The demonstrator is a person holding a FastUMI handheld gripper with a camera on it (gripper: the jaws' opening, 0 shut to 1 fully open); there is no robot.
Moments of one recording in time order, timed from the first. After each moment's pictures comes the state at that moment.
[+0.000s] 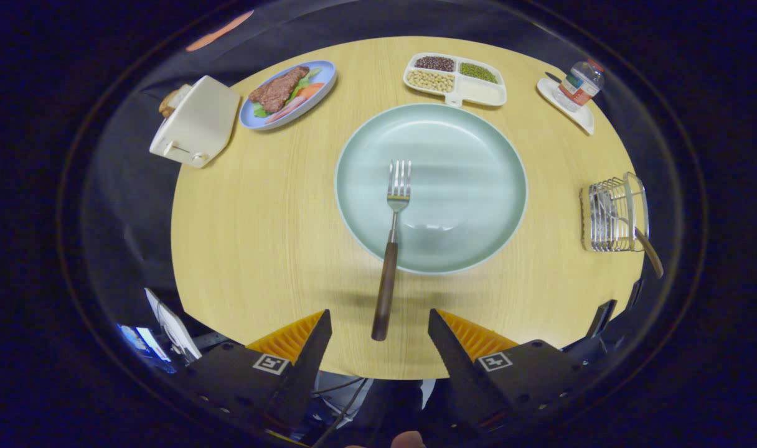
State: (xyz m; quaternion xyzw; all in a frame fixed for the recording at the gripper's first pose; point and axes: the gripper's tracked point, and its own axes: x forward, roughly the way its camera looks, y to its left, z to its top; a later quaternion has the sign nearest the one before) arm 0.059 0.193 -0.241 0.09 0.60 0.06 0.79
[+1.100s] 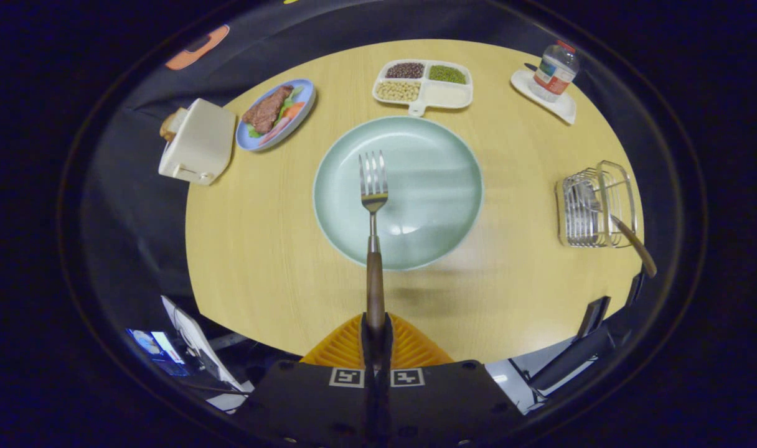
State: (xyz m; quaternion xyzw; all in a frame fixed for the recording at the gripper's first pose) arm 0.038 0.129 -0.188 0.13 0.59 0.08 0.79
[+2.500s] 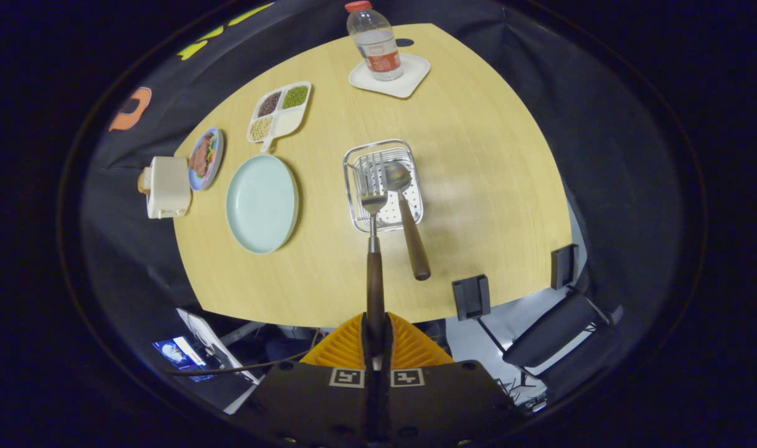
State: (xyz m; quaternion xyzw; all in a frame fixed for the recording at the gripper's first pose) arm -0.009 -0.110 -0.177 0.20 0.65 0.04 0.73
